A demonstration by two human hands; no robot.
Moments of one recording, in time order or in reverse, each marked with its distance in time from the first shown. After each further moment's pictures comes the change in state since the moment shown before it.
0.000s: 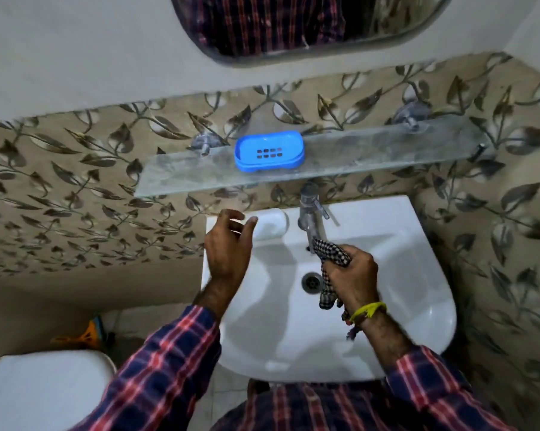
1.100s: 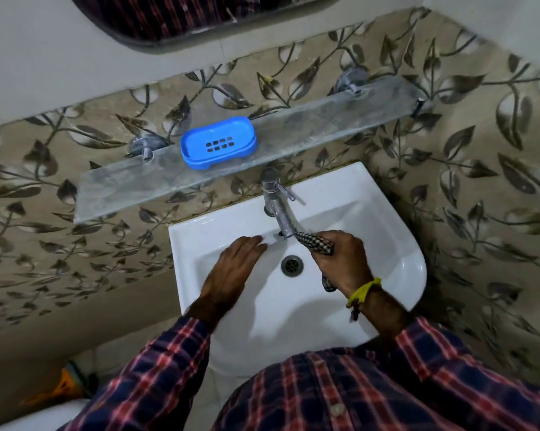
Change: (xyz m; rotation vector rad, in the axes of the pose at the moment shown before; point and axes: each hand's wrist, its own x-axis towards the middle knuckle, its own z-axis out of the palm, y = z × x) left_hand -0.017 -0.092 0.030 0.419 -0.626 0.919; right_hand -0.016 0.007 -0.020 -0.294 0.029 -0.128
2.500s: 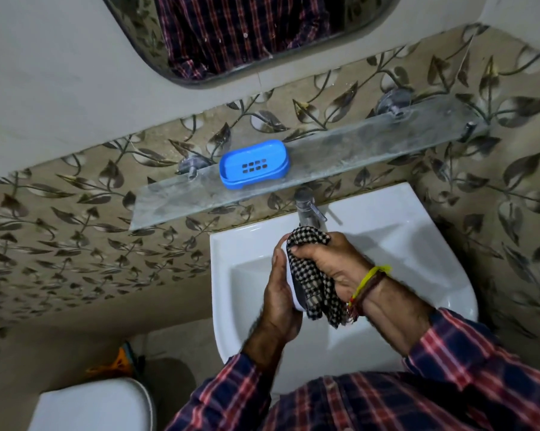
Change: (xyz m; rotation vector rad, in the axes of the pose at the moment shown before) left_hand 0.059 0.119 -0.045 -1.837 0.429 -1.016; right_hand 0.023 -0.088 0.000 0.806 -0.420 0.536
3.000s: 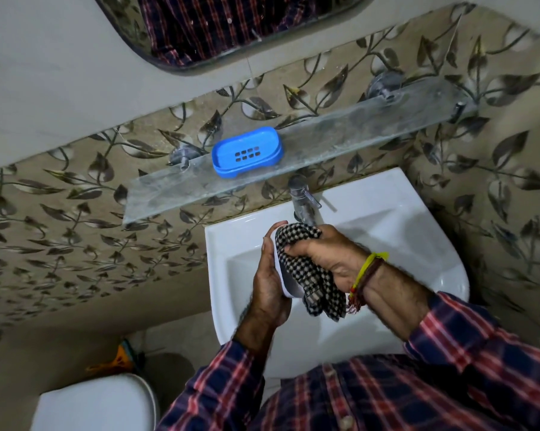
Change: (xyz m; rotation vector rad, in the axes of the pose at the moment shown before) left_hand 0.001 0.009 -0.016 0.072 -0.059 0.029; right_hand -0.013 0.001 0.001 -0.133 -0.093 0.052
